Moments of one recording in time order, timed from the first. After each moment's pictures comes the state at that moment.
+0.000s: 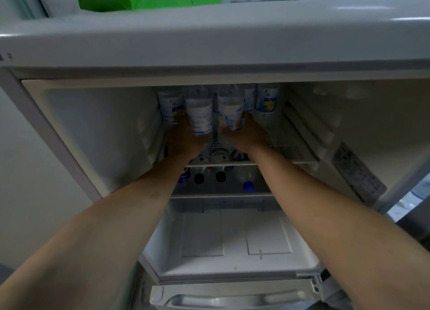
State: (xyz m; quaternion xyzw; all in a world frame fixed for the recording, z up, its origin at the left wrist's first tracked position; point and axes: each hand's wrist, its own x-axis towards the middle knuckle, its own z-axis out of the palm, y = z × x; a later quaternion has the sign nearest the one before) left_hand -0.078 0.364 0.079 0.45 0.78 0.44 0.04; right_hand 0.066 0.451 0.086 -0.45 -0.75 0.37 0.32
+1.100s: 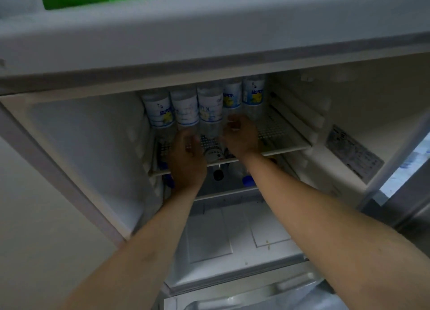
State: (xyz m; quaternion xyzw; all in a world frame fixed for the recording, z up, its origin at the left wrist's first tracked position) left_hand -0.043 0.331 0.051 0.44 0.63 0.64 0.00; right_hand 0.051 0.437 0.057 -0.46 -0.64 0.36 0.50
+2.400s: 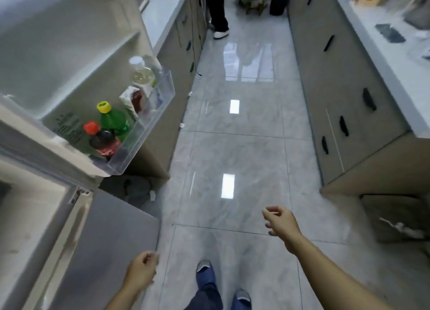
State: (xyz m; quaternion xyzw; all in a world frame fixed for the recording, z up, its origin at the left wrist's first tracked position) left_hand 0.216 0.062 -0.279 0.64 0.61 -0.04 0.47; right_hand 0.529 -0.199 -0.211 -0.79 0.09 0.36 0.48
